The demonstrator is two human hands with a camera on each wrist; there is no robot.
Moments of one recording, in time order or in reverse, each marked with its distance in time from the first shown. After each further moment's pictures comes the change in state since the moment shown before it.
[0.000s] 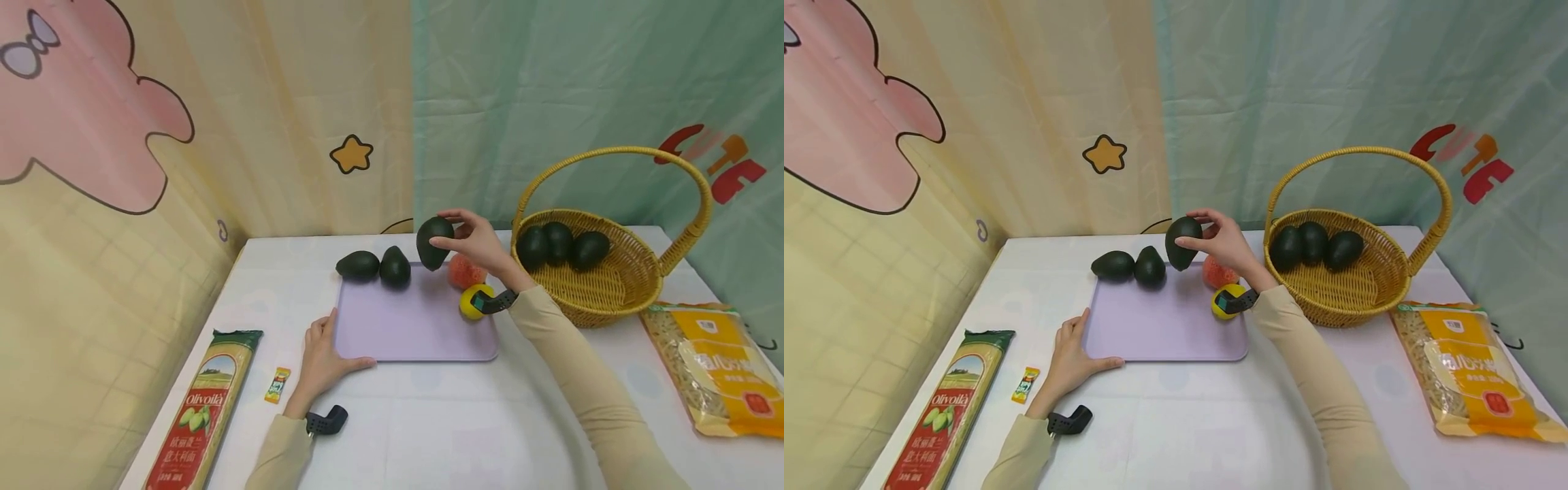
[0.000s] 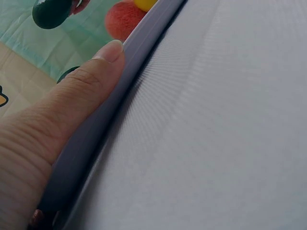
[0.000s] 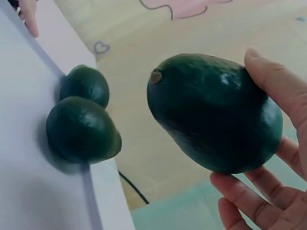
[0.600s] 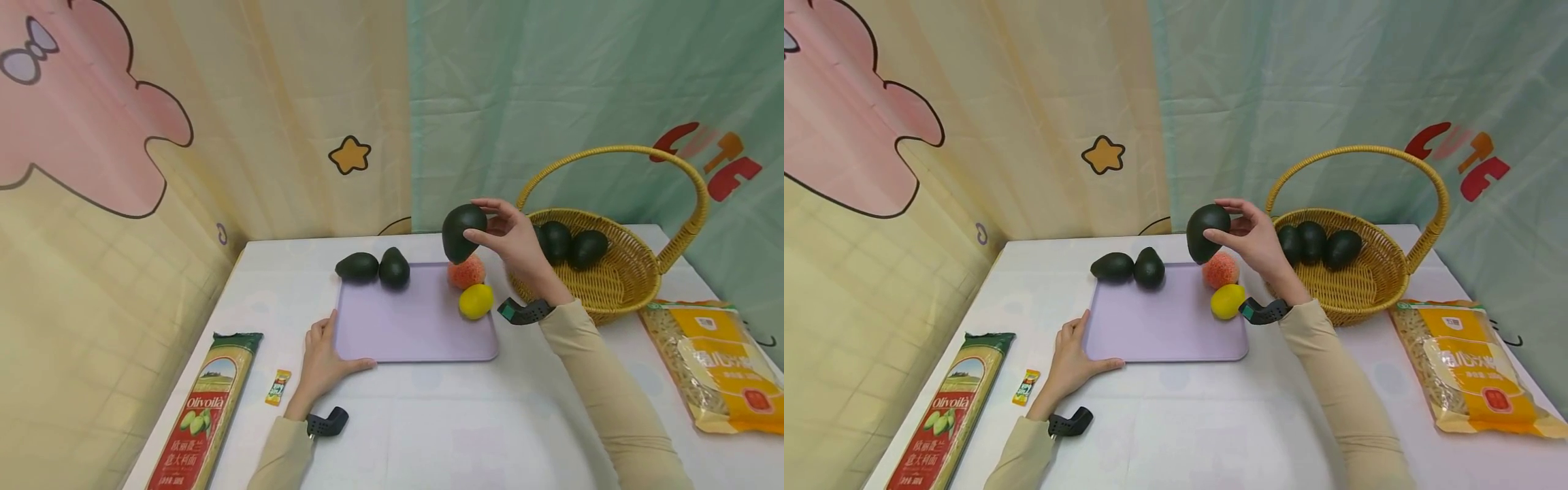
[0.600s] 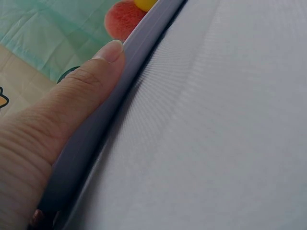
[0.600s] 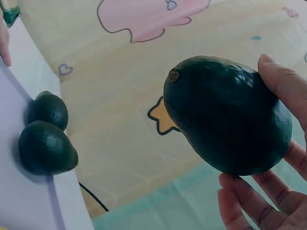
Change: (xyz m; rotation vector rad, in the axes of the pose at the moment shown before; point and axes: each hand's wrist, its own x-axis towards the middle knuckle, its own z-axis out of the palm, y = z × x) left_hand 0.000 0.001 -0.001 0.009 -0.012 -0.010; right_hand -0.039 -0.023 -0.036 0.146 0.139 -0.115
